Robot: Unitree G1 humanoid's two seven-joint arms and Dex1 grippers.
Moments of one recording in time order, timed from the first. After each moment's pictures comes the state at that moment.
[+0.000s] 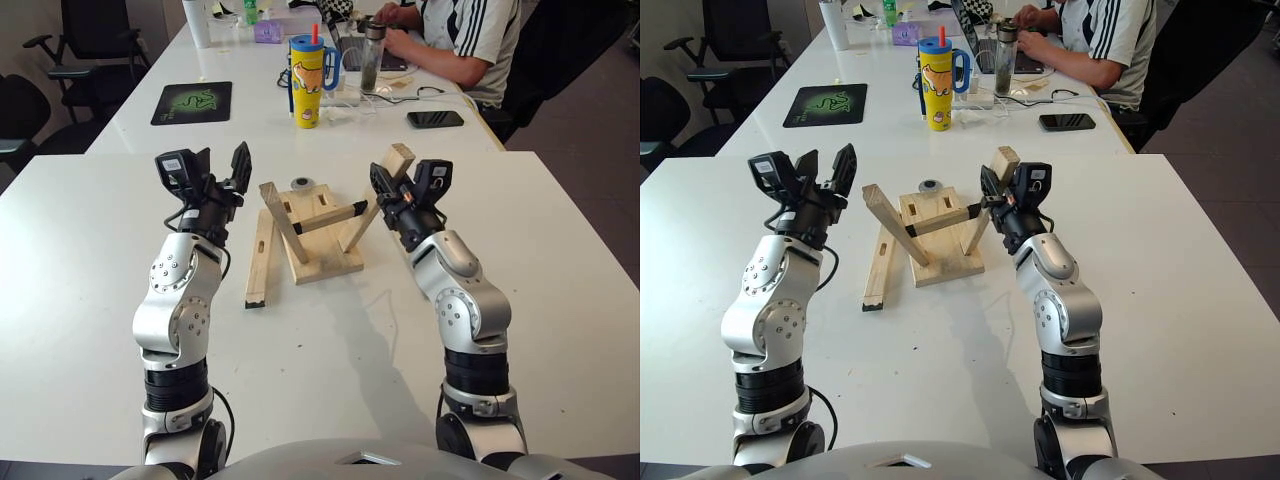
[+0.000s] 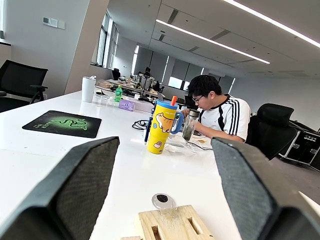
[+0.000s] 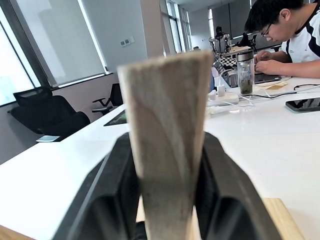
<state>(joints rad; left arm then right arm) -0.28 0.07 0.14 -0.44 -0.39 0.50 0.02 -0.33 -0.06 0.01 -0.30 0.35 0.55 0.06</state>
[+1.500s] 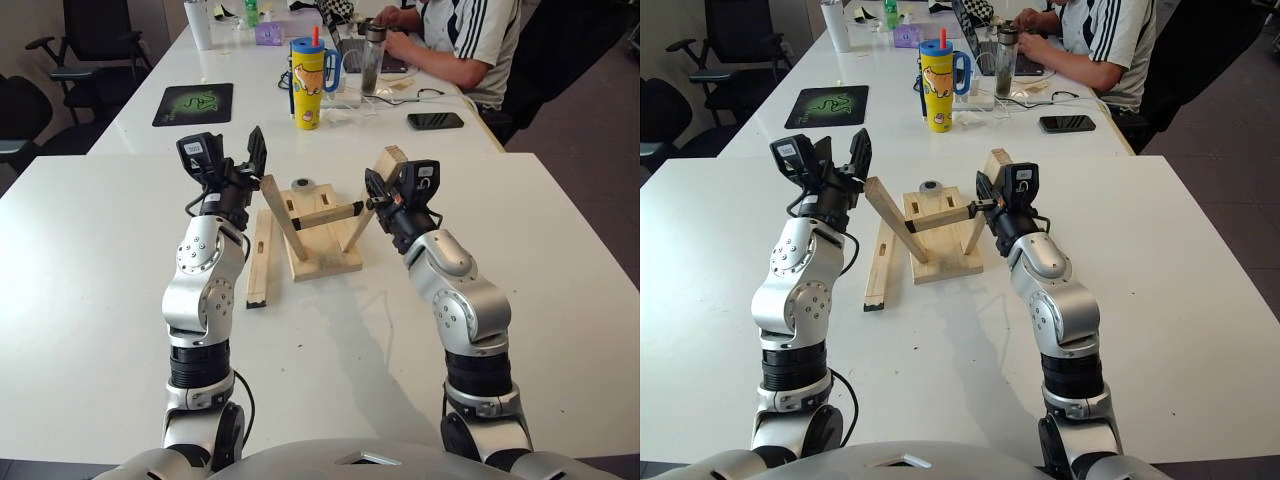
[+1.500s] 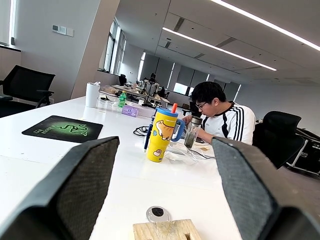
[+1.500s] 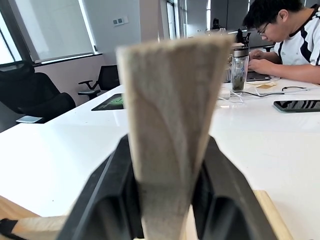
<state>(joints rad) -0.38 -0.02 0.08 -0.33 -0.29 0.45 0.08 -0.35 -0.04 0.04 -0.35 0.34 0.69 -0.05</state>
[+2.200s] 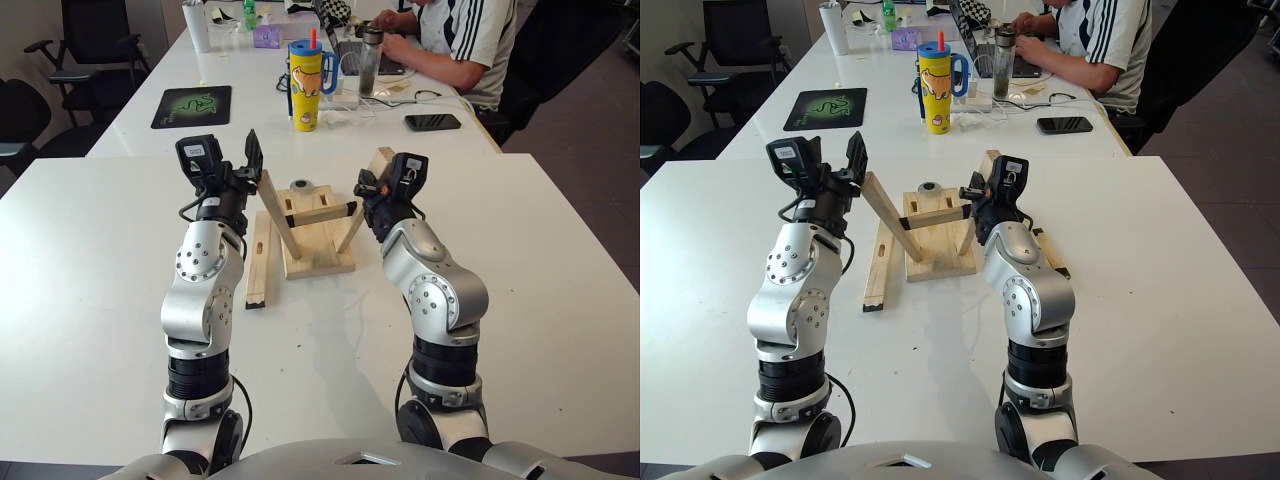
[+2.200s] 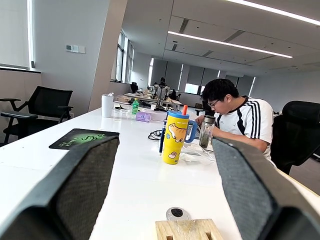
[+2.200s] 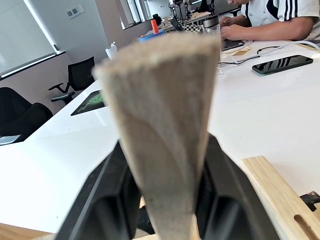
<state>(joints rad) -0.35 -0.01 0.04 -0.42 -0.16 0.51 0.11 -0.43 0.17 -0.01 -0.36 0.29 0.87 -0.26</state>
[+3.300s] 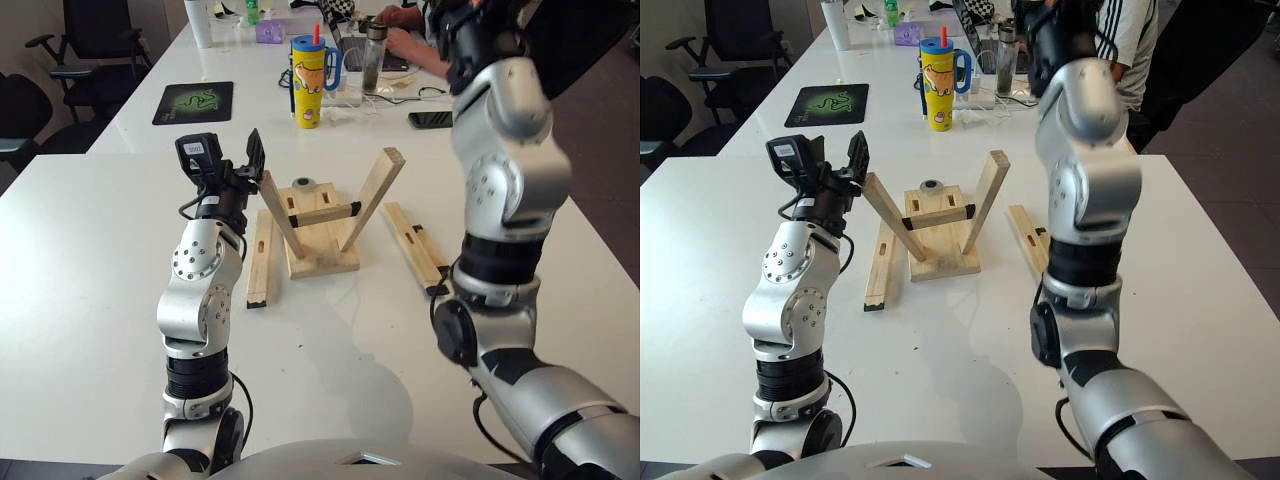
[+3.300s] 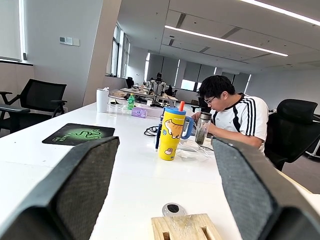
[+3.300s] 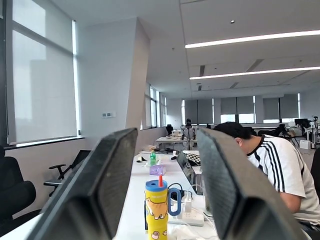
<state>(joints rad) -0.36 -0.01 0.07 -0.43 -0.18 0.53 0.09 -1.09 -0.16 -0.20 0.02 0.26 0.56 0.02</state>
